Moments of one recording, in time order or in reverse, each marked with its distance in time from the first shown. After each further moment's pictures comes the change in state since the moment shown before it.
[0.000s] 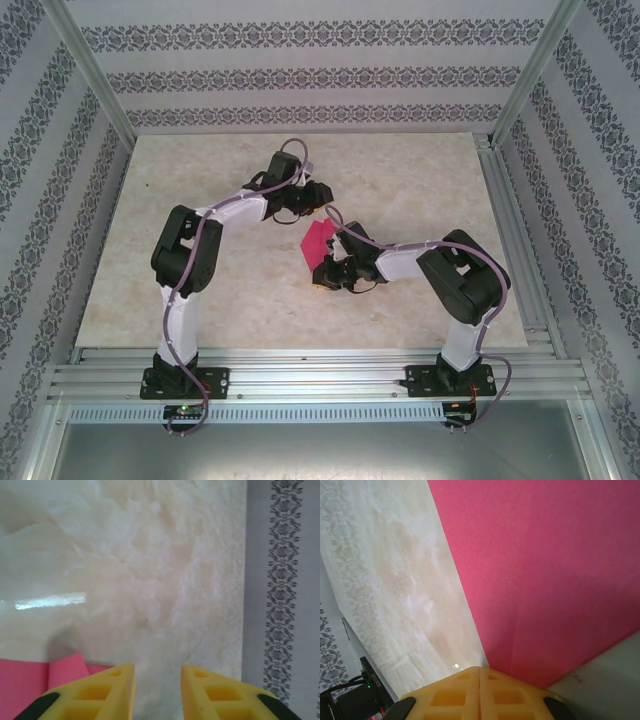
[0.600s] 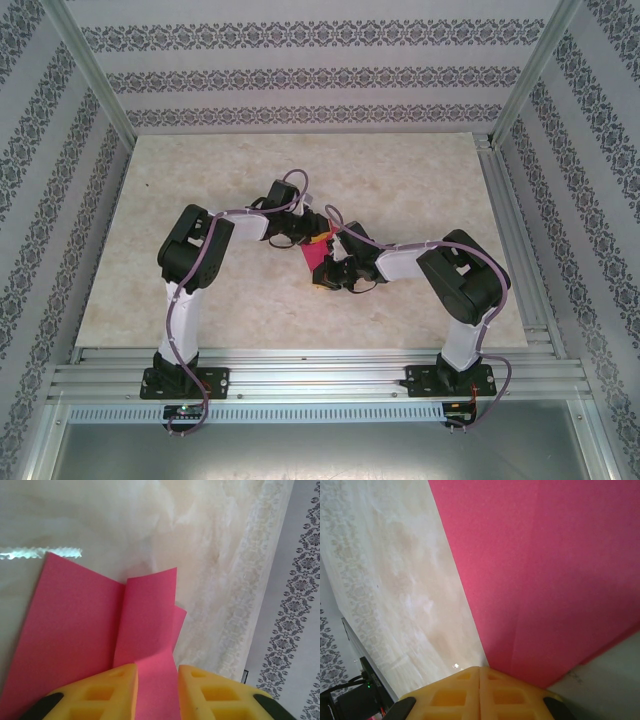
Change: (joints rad) left arm -0.008 0.066 -0.185 0.128 0.129 -0.058; right arm 0.000 0.000 0.001 -0.004 0.000 -0.001
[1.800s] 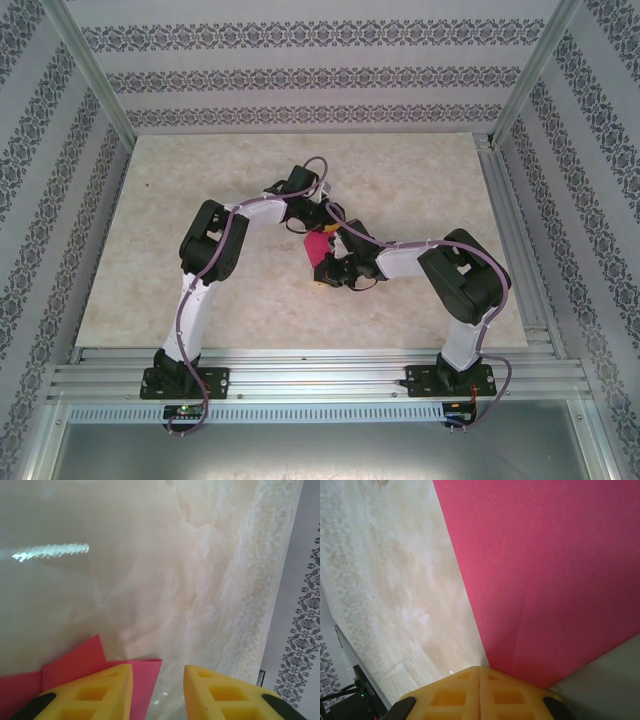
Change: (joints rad) left arm -0.035 0.182 0.375 -0.269 -0.020 0.119; right arm -0.007 0.001 0.018 -0.029 0.031 -0.022
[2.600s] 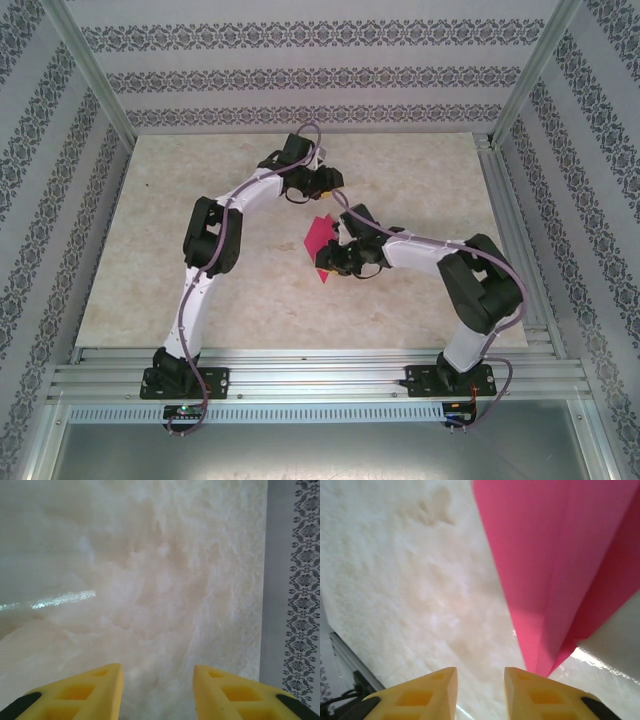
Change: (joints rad) left arm 0.064 0.057 0.349 -0.191 -0.100 0.064; right arm -0.051 -0.142 0.130 -0.274 0.072 -0.092
